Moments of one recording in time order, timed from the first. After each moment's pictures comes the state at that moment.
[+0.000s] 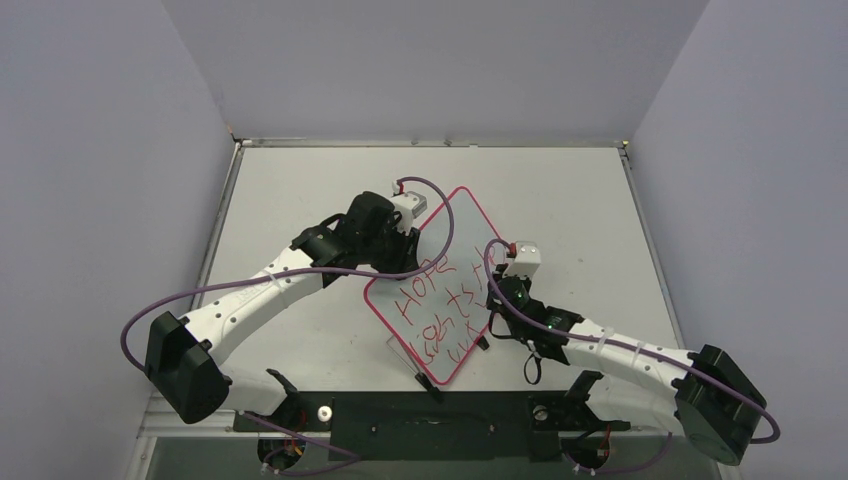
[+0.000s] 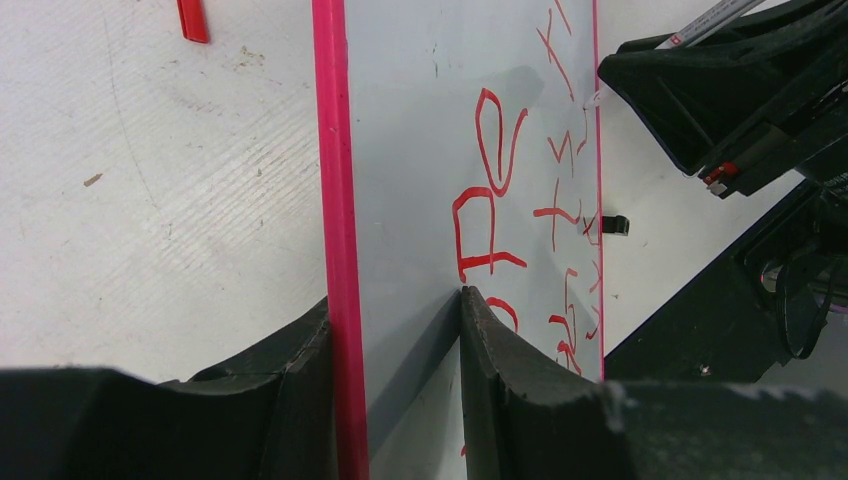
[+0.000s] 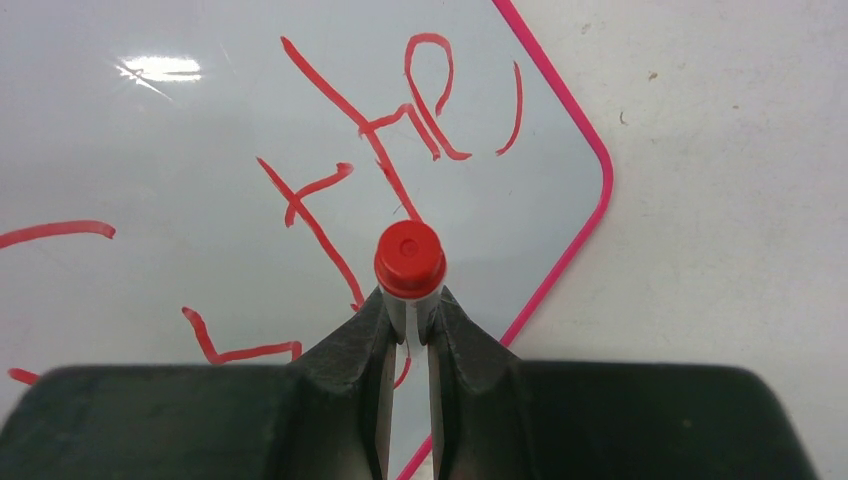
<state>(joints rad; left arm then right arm) -0.73 1.36 1.17 -0.60 0.10 -0.22 0.86 1.05 0.42 0.01 0.60 0.60</state>
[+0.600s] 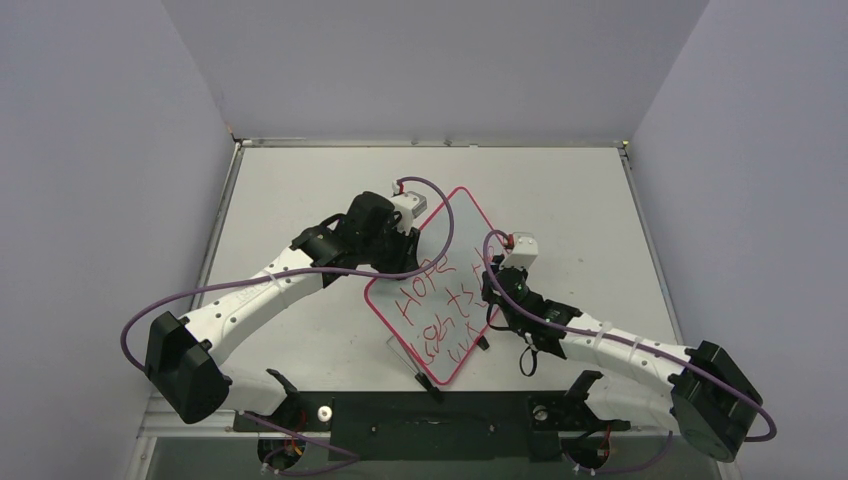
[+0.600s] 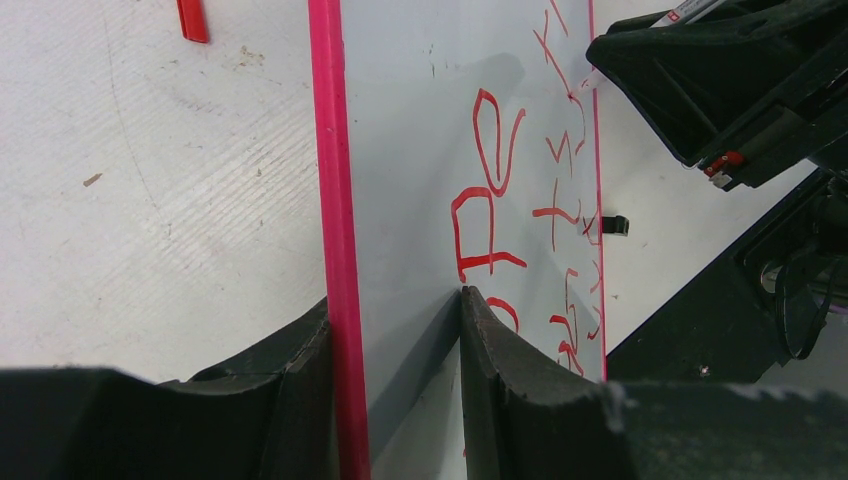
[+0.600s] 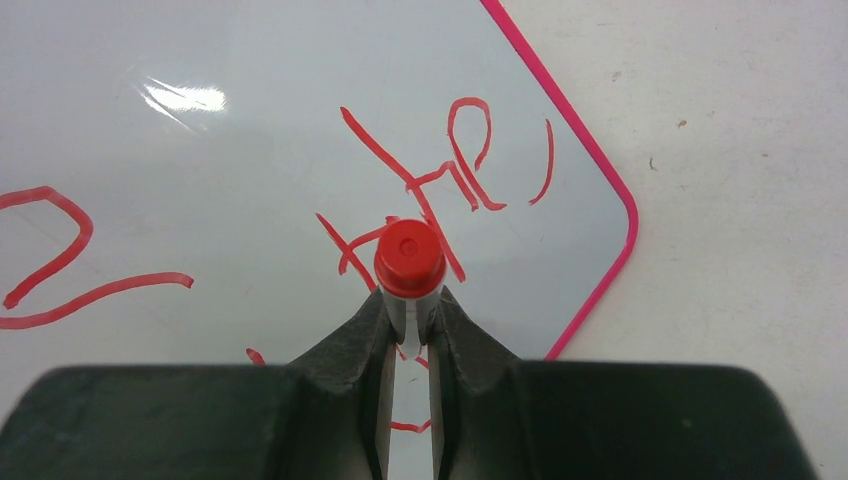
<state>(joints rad) -0.73 1.36 1.17 -0.60 0.10 -0.22 0.82 1.09 0.48 0.07 0.56 0.57</state>
